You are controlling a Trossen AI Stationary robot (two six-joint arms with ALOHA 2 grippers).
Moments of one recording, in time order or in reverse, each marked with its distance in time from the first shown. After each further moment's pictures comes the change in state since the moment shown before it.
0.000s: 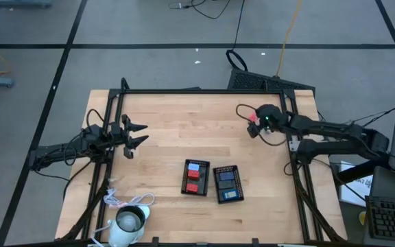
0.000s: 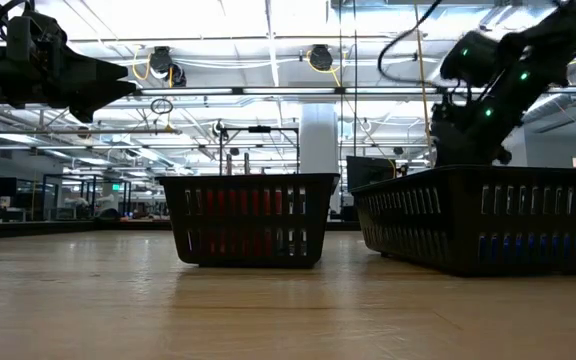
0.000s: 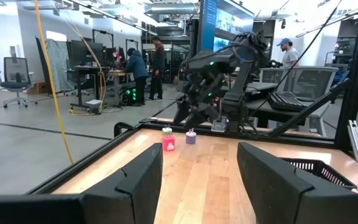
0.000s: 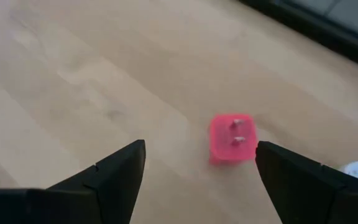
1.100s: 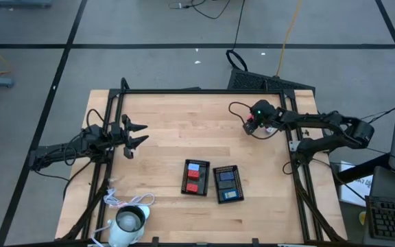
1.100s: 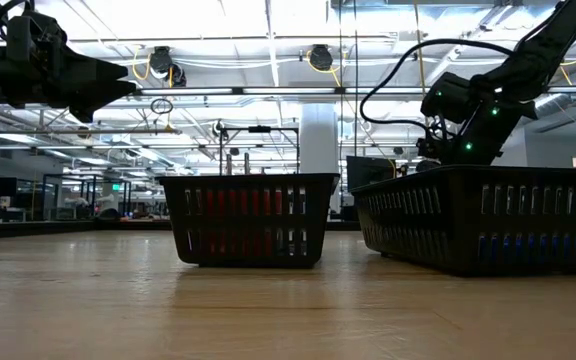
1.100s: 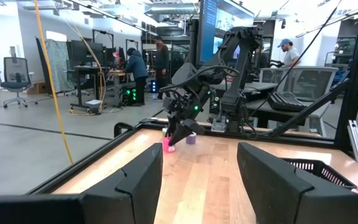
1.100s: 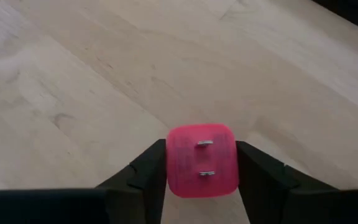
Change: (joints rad) left arm 0.000 0.000 0.001 0.000 0.000 0.000; right arm -0.137 0.287 -0.001 0.212 -0.080 -0.092
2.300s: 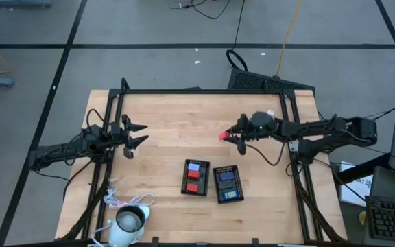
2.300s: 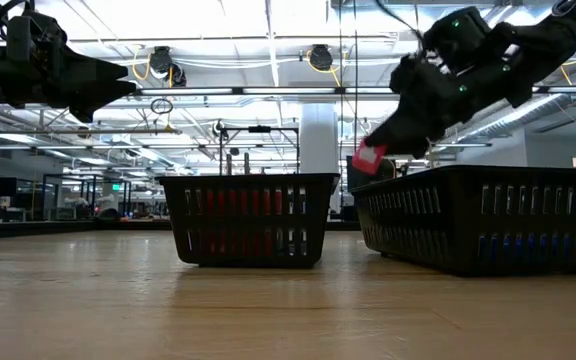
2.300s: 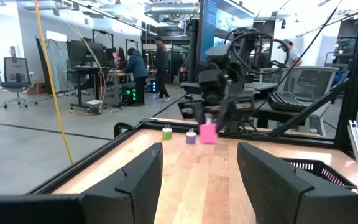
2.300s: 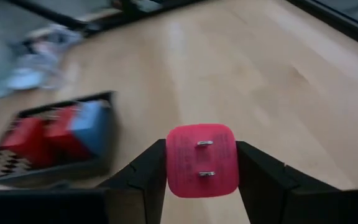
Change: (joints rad) left arm 0.000 0.000 0.000 0.000 0.000 0.000; right arm 0.366 -0.064 -0.001 0.428 -0.342 -0.069
